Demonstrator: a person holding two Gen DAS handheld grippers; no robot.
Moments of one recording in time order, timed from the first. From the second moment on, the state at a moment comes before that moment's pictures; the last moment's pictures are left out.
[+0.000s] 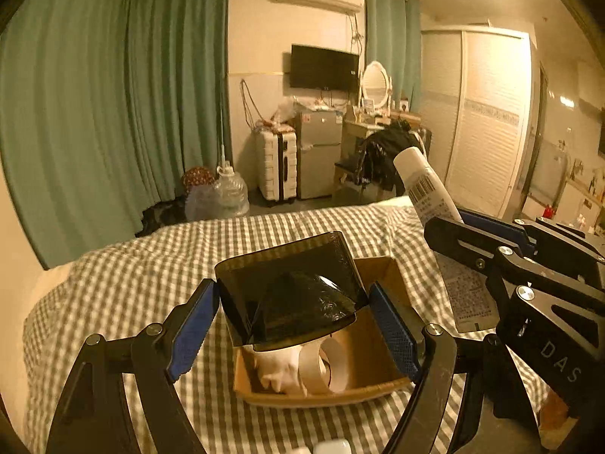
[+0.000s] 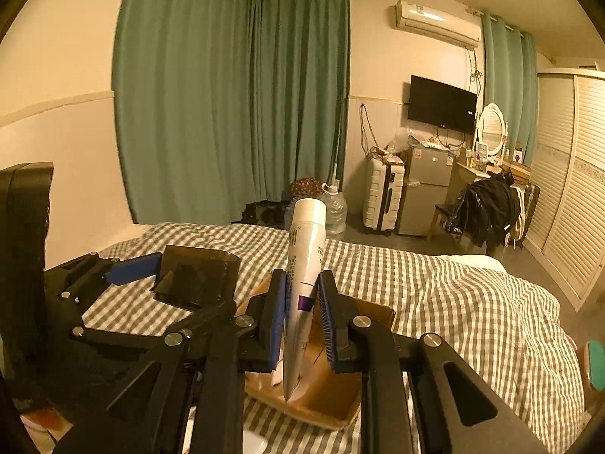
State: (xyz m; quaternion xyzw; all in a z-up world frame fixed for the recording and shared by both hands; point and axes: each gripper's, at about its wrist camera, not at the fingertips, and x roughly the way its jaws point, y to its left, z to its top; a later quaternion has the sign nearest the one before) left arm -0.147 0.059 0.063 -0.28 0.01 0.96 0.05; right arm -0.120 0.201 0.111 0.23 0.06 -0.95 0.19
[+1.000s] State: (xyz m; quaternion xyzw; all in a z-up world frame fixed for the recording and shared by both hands) left arm -0.220 0.065 -0.058 -0.38 0.01 0.92 0.08; right arm -0.230 0.231 -0.029 0.34 0.02 -0.92 0.16
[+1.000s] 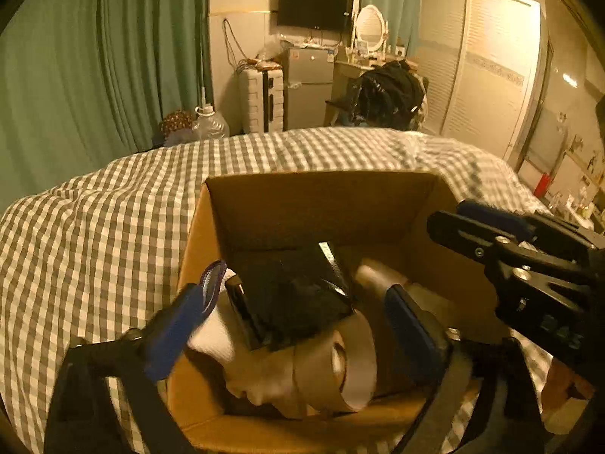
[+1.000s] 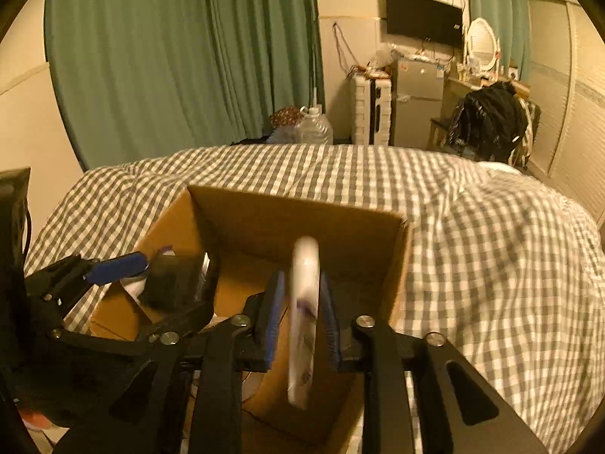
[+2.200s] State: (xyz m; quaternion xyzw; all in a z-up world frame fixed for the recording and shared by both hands) left arm -0.014 0.037 0.092 -0.24 0.01 0.97 0.00; right arm -0.016 0.223 0.139 0.20 0.05 -0.96 0.19
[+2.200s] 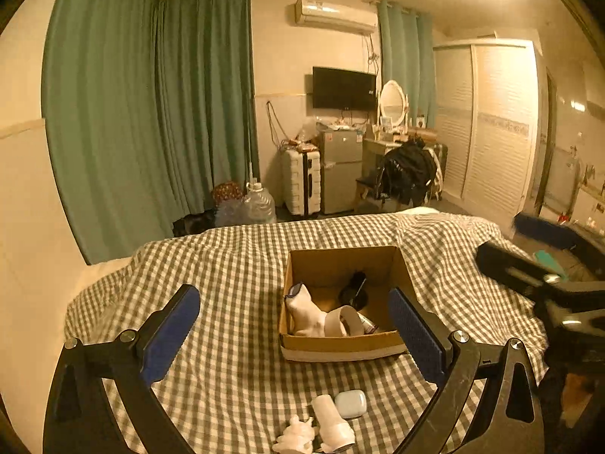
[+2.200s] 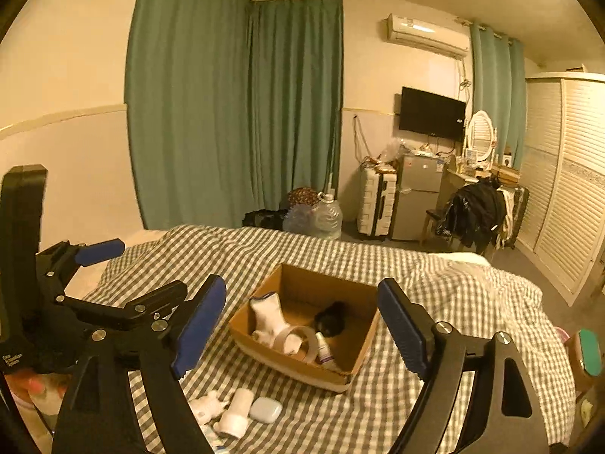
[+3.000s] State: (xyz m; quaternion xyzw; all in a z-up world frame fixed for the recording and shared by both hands) left arm -0.033 0.013 -0.126 -0.45 -0.01 0.89 -0.04; right arm -0.079 0.219 -0.078 0.39 0.03 -0.91 0.15
